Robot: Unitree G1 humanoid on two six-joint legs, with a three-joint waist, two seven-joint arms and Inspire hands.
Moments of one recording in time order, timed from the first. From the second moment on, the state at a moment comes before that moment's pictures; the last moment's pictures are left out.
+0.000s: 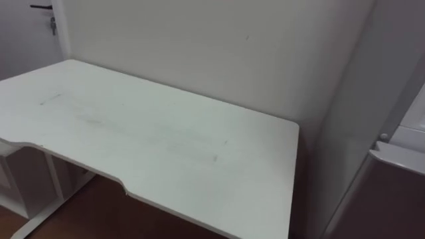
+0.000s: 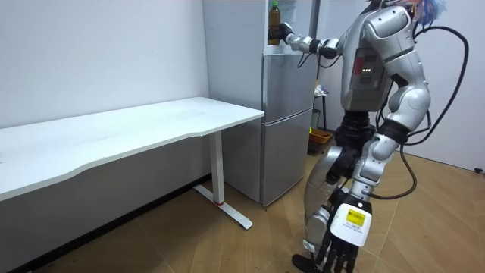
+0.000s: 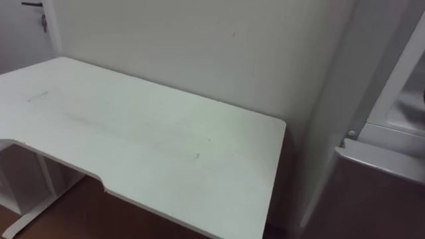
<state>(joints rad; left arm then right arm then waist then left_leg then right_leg) 0.48 0.27 0.23 0.60 0.09 0.20 0.19 -0.69 -0.87 -0.02 0.70 0.23 0.12 -0.55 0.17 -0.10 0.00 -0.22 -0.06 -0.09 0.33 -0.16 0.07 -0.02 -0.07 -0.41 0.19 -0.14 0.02</state>
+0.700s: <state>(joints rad) 0.45 0.31 0.17 0.55 0.03 0.26 0.23 -0.70 -0.89 0.05 0.77 0.29 0.17 -0.33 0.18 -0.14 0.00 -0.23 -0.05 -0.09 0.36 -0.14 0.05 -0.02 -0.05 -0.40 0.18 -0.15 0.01</state>
